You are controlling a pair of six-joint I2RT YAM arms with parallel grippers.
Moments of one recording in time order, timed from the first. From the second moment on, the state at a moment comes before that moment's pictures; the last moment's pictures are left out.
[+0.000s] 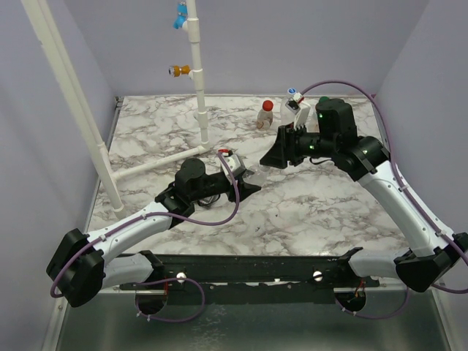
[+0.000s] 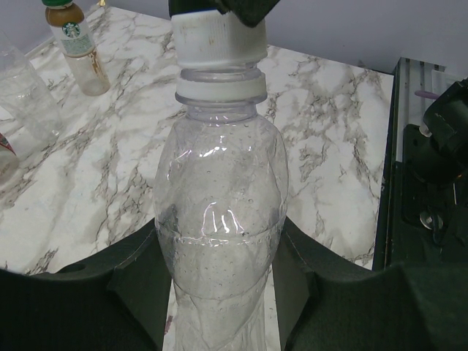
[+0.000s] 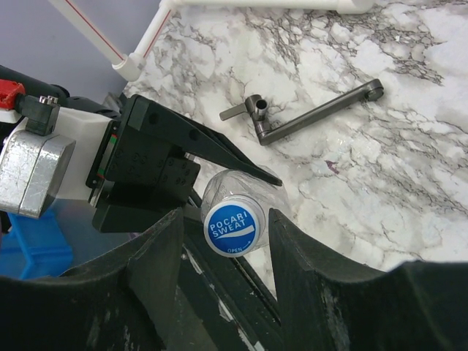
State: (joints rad) left arm -0.76 1.14 0.67 0.40 0.48 0.01; right arm 0.56 1.27 1.46 -0.71 -0.50 0.32
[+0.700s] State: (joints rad) left arm -0.75 1.14 0.67 0.40 0.48 0.01; right arm 0.57 1.28 1.46 -0.74 -0.49 0.32
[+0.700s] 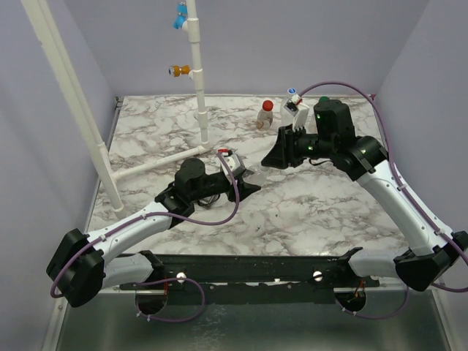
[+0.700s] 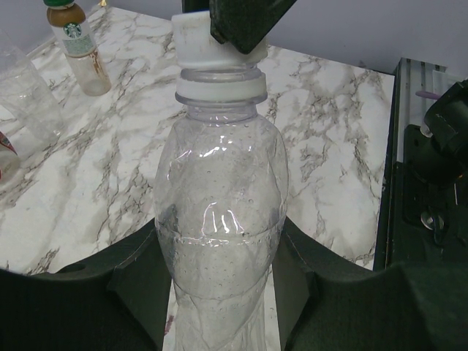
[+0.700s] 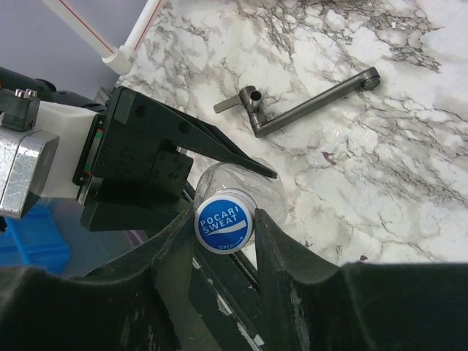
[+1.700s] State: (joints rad) left arm -0.73 1.11 0.67 0.45 0.60 -0.15; right arm 0.58 1.18 1.36 -0.56 -0.54 0.31
